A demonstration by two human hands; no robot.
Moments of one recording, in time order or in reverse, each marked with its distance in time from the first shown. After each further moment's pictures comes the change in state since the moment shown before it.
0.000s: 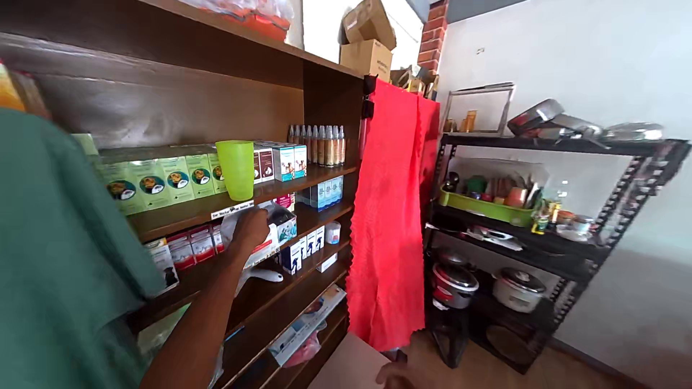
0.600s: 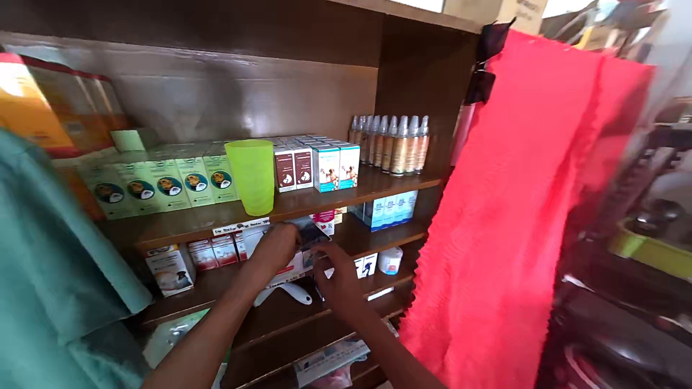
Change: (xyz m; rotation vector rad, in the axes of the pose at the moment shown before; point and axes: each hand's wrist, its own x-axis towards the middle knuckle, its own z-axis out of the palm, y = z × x) left_hand 0.002 0.032 -0.003 0.129 -0.045 -0.166; right_hand 0.360 -0.011 0.098 0.064 -0.127 -0.342
